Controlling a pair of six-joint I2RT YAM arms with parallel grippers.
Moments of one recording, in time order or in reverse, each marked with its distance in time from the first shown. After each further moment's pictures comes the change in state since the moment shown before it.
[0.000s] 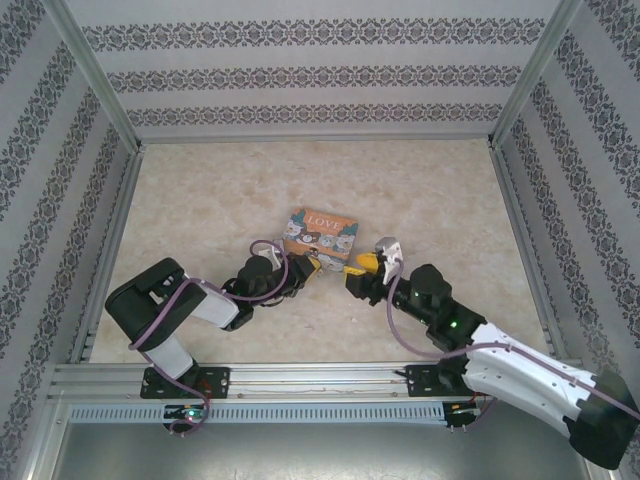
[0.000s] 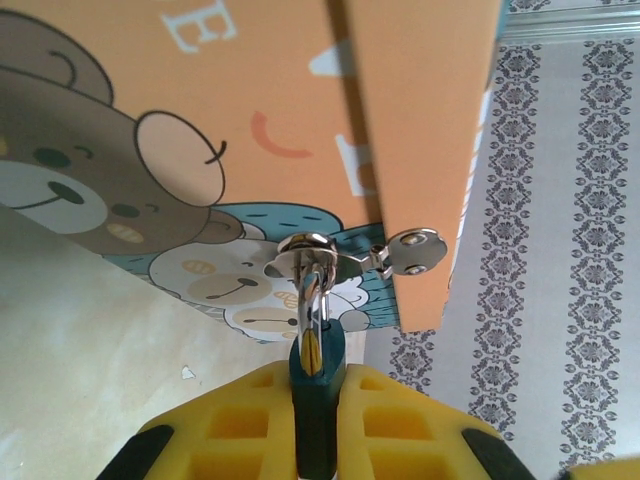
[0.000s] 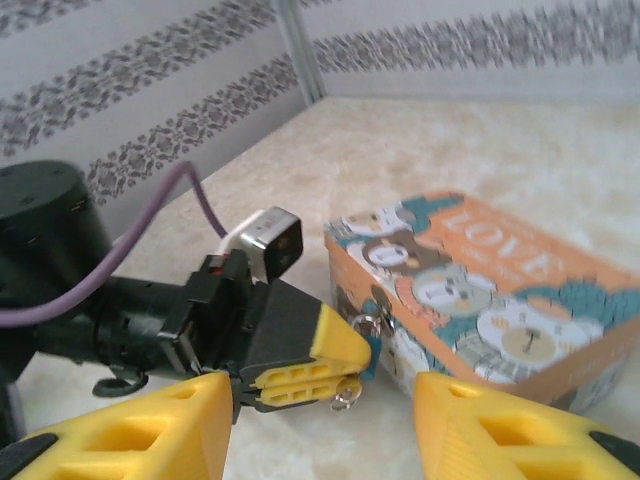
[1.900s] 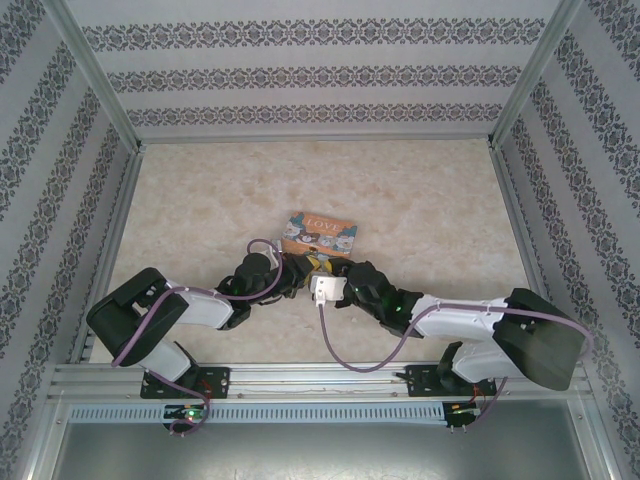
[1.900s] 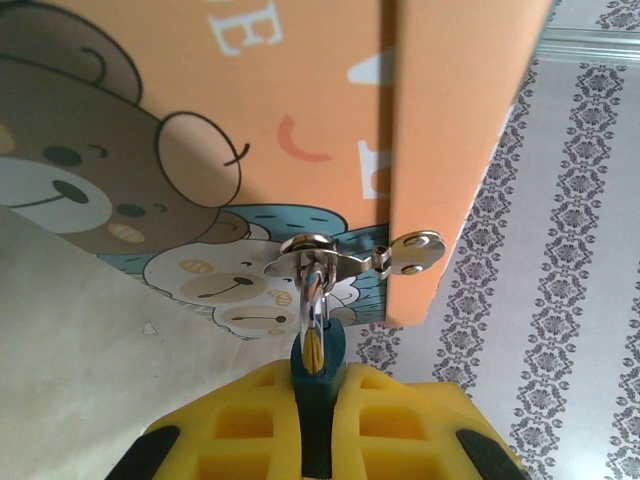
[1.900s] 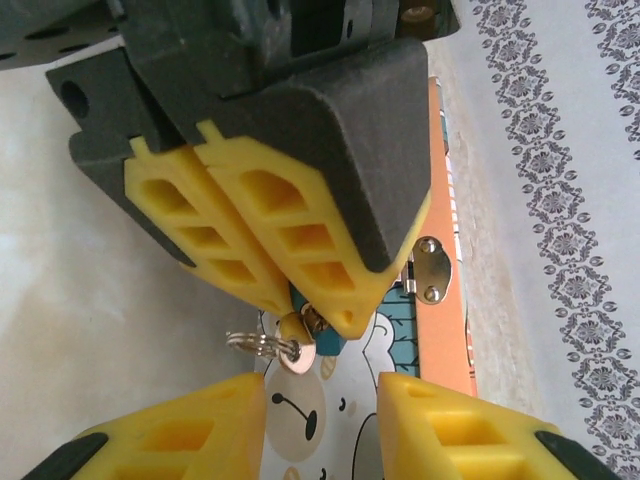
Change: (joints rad) left arm 0.000 -0.112 0.008 -0.132 0.026 -0.123; right arm 0.148 0.632 0.128 0.206 0.268 -1.111
